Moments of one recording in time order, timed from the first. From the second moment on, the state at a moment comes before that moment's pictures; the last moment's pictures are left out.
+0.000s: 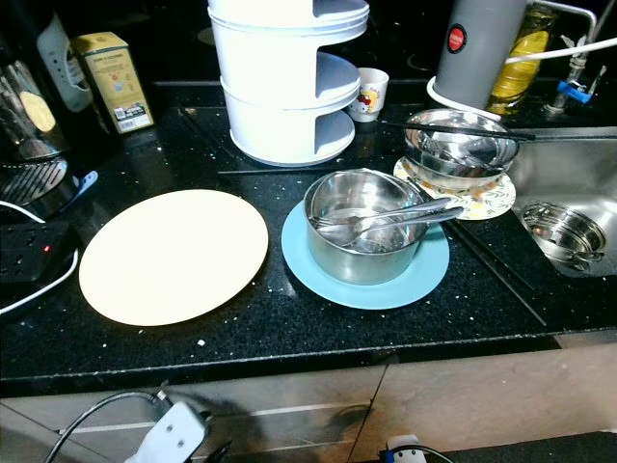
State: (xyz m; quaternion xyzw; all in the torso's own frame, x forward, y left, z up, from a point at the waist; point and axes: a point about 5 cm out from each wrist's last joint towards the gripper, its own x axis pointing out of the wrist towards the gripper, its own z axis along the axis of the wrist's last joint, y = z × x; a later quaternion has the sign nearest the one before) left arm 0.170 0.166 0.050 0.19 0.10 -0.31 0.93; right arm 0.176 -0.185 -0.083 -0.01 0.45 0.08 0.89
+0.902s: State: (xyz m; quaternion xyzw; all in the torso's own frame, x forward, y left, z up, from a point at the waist) left arm 0.141 0.166 0.183 0.08 -0.03 -0.44 0.89; right arm 0.175 -0.199 -0.077 -0.01 0.42 0.12 0.90
